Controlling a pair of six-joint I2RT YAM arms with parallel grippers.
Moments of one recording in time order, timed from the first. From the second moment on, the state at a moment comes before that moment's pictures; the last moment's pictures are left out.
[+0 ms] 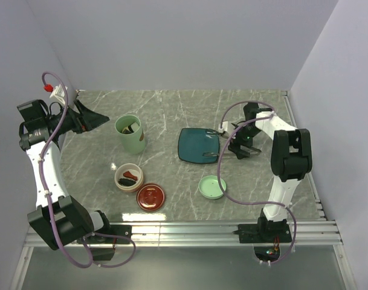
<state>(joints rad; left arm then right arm) 0.48 1.24 1.22 -0.56 1.15 -0.16 0.07 1.94 1.38 -0.90 -0.36 -1.30</state>
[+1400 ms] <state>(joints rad) 0.48 1.16 1.15 -0.51 1.18 -0.17 0.95 1.14 0.72 -0.84 -0.15 -0.85</state>
